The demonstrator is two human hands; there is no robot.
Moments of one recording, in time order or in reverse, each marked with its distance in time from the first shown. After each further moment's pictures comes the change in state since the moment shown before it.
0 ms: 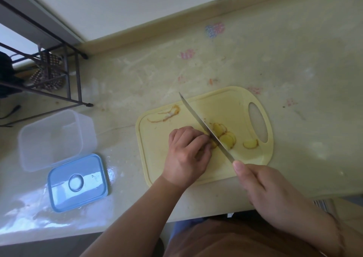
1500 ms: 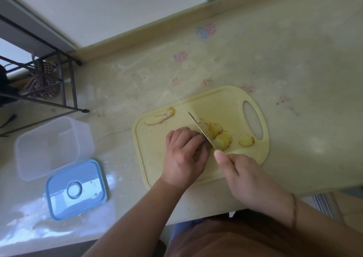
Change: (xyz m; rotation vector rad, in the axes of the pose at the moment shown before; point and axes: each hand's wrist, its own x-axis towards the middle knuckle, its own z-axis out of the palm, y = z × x) left_hand 0.000 0.002 0.003 0.017 0.016 0.001; right_hand 0.026 -0.009 0.023 0.068 0.048 -0.015
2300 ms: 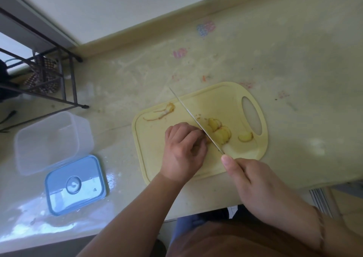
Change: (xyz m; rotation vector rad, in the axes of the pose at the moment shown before) left_hand 0.000 0.000 -0.002 -0.026 0.006 -0.009; right_hand -0.033 -0.009 -0.014 -0.032 -0.021 -0.003
